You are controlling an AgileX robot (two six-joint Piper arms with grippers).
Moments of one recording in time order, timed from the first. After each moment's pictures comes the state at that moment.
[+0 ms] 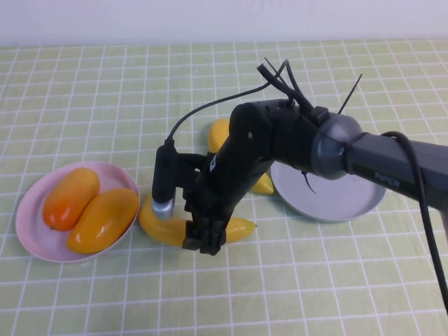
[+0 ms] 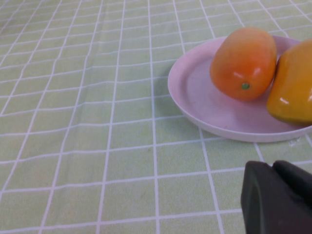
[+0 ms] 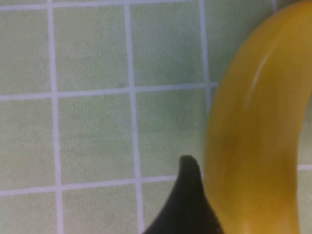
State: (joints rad) right arm 0.75 2.12 -1.71 0.35 0.87 -1.02; left arm 0.01 -0.01 0.03 0.06 0.38 0.06
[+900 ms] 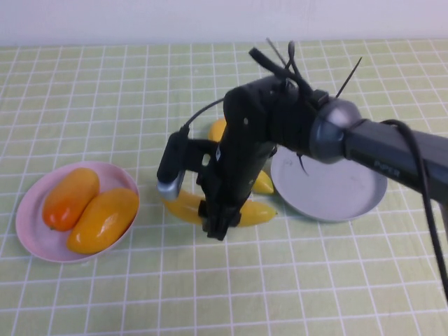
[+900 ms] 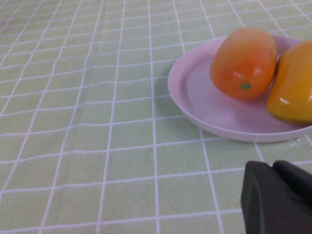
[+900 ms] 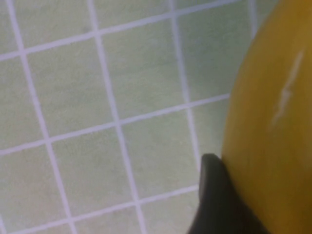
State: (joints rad) right arm 0.75 2.14 -1.82 0.15 1.06 -0.72; left arm 0.01 -0.01 0.03 0.06 0.38 0.06
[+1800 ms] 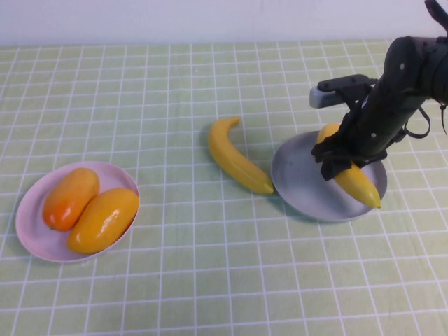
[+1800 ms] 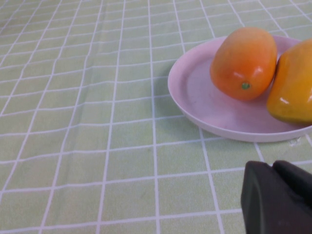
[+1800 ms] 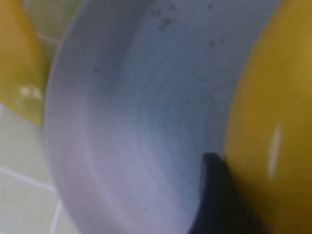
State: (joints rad) right arm 0.30 2.06 -1.64 0.18 1.00 -0.17; left arm 0.01 -0.01 0.03 0.06 0.38 0.06
